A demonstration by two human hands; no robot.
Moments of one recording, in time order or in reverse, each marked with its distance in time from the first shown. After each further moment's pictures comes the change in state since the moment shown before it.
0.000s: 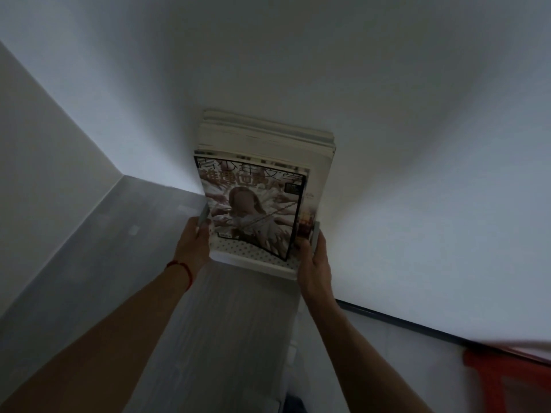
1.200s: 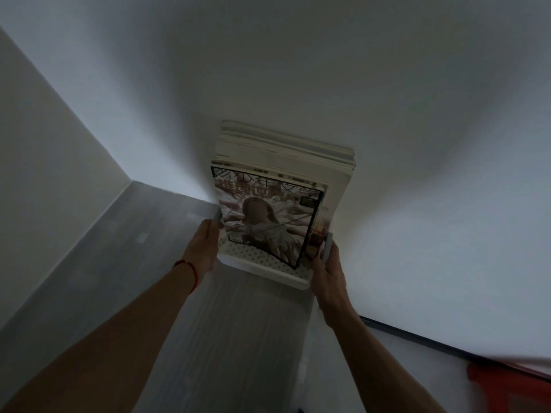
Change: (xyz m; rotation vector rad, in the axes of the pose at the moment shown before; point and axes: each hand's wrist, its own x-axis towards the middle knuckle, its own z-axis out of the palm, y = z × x) left_hand 0.002 0.029 -0.008 0.081 -0.089 -0.096; right_hand 0.011 -0.007 -0.010 0.014 -0.096 0.100
